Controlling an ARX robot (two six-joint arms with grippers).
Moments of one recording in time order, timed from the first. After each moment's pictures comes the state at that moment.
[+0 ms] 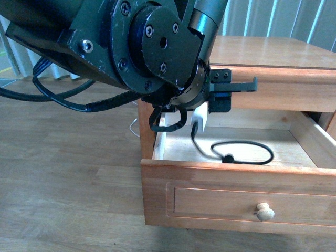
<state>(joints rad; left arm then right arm) -0.59 2.04 1.38 0.22 -0.25 -0.26 0.00 0.32 0.14 0.17 0.00 0.00</state>
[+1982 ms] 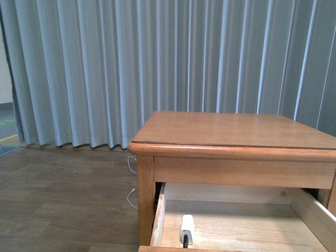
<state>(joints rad) -0.20 0.29 0.22 0.06 -0.19 -0.03 0.00 0.32 0.14 0.17 0.00 0.00</state>
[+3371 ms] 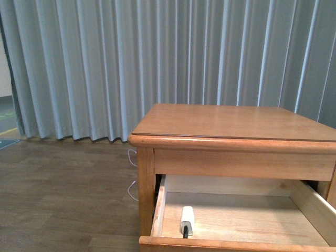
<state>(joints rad) 0.00 0.00 0.01 -0.01 0.00 -0.01 0.02 0.33 0.16 0.10 0.09 -0.03</state>
